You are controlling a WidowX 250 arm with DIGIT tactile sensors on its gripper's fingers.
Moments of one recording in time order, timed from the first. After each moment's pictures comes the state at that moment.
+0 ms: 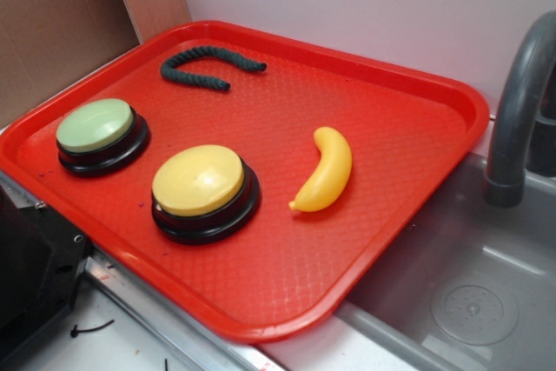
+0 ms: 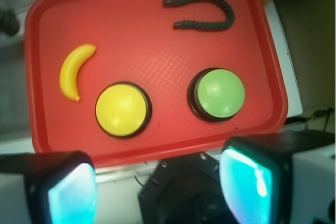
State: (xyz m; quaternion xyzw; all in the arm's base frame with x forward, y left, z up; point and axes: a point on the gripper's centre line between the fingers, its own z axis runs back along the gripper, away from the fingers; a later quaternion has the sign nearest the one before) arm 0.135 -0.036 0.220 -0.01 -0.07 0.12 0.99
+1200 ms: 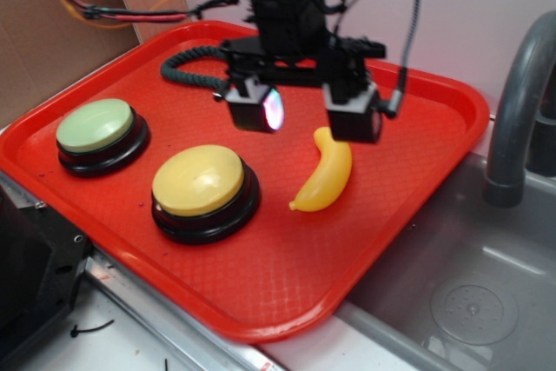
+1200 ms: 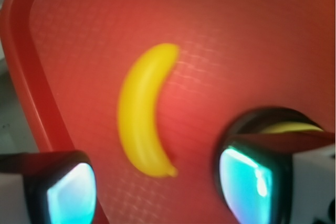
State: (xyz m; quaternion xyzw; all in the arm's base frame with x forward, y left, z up) arm 0.240 -0.137 0.065 -0.03 0.01 0.20 0.98
